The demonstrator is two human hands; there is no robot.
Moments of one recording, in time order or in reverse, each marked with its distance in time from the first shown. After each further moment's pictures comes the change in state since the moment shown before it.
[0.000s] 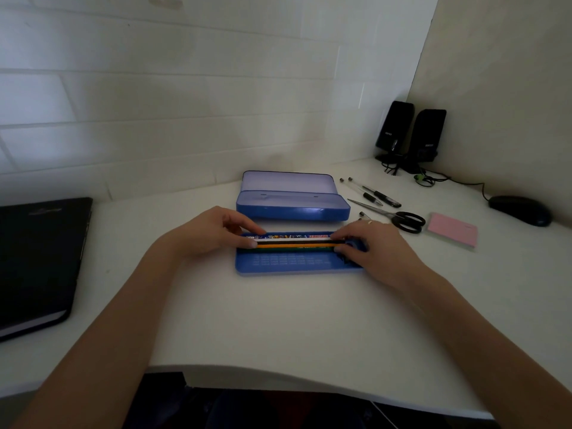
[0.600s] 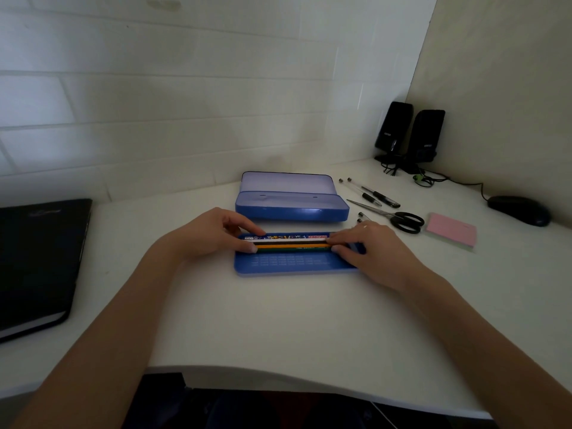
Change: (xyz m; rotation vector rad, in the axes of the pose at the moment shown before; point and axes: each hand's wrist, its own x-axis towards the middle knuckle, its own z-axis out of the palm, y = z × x) left_hand -0.001 0.002 0.001 0.035 0.014 -0.001; right_hand 0.002 0.003 0.004 -0.050 -0.035 -0.028
